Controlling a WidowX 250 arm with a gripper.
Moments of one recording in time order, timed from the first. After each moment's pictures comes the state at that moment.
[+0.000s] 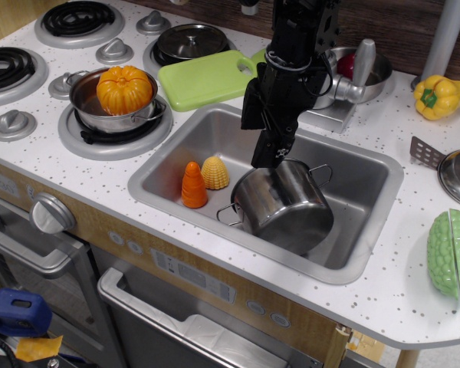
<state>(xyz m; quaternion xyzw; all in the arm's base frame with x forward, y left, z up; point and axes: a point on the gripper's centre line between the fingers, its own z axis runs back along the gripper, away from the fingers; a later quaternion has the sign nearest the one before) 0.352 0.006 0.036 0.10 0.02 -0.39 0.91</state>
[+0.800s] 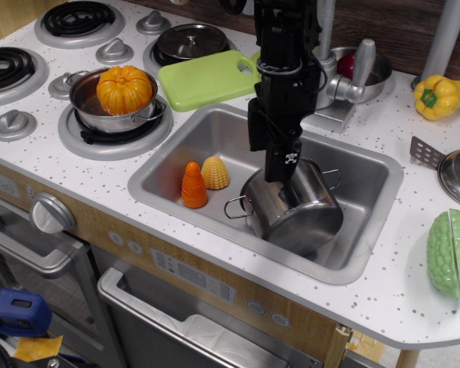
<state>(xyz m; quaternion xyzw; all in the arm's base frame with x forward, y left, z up) 0.350 -0.003 0.022 -0.04 0.00 -0.36 0.93</state>
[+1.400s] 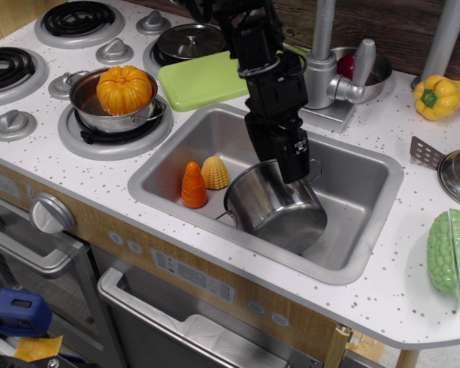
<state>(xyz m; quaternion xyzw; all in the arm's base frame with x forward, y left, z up) 0.347 -0.013 0.020 -0.19 -0.03 -0.27 0.94</state>
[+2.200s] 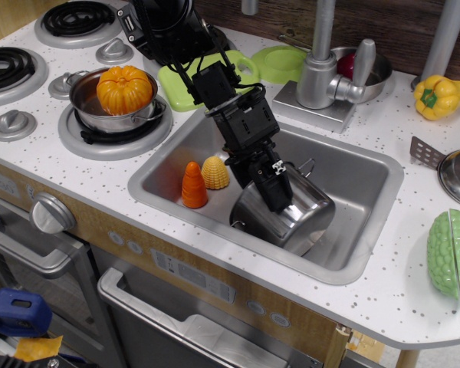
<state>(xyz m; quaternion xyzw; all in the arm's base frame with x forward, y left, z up) 0.315 -0.021 -0.001 -0.32 -0.02 -0.22 0.92</state>
